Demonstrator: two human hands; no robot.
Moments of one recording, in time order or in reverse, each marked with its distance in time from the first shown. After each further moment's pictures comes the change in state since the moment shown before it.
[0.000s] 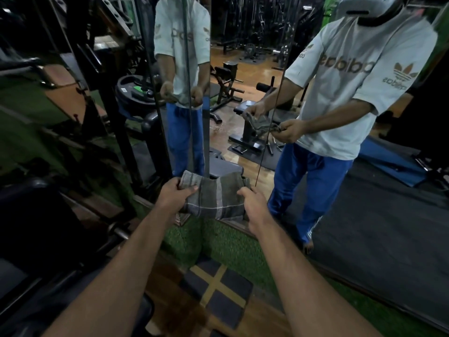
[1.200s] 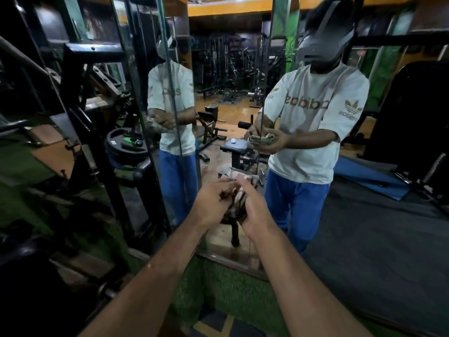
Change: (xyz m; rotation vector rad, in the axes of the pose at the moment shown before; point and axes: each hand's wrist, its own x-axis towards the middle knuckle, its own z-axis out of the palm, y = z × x) left_hand -0.025 0.113 0.058 0.372 -0.380 0.918; right_hand -0.019 -0.089 0.029 0.464 -0.090 -0.112
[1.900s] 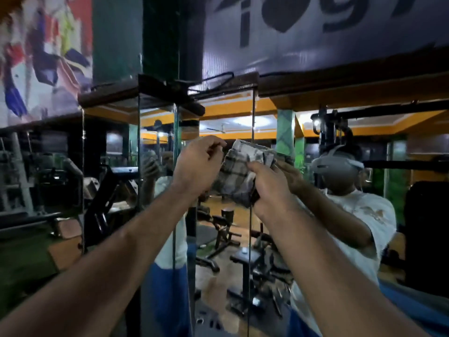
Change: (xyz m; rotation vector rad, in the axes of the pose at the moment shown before) left_hand 0.184 0.254 -0.146 0.324 0.682 0.346; right_hand -0.052 -0.295 0.139 -0.129 -0.203 -0.554
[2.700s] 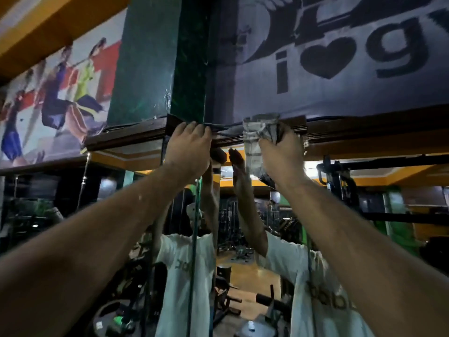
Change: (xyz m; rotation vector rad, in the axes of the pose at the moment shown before) left_hand 0.188 -0.130 -0.048 1.006 0.018 0.358; right_hand 0.127 -0.043 0.135 -0.569 0.102 -0.821
